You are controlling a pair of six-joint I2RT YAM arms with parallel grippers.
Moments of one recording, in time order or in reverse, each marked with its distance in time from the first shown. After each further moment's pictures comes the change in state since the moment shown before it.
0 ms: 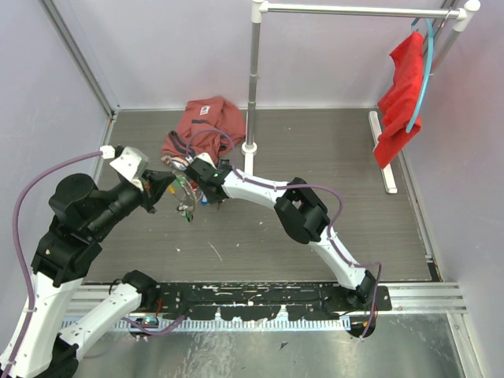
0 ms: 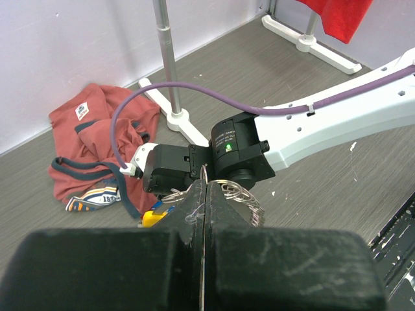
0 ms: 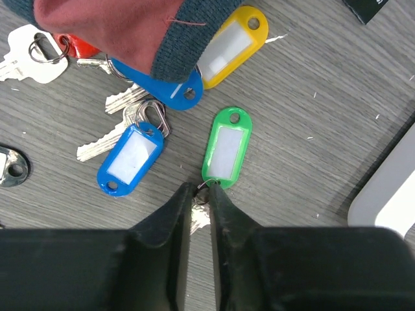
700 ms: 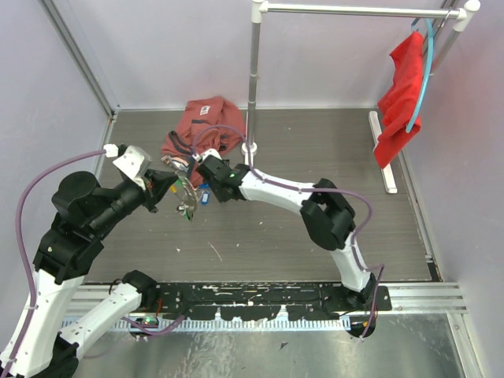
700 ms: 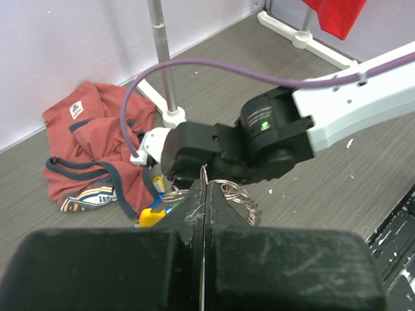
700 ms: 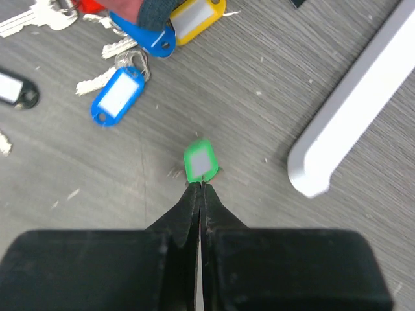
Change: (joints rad) left arm 0.000 0.013 0.000 0.000 0.016 -0.001; right arm -0.002 -0.213 -0.221 0.070 0.009 -0.085
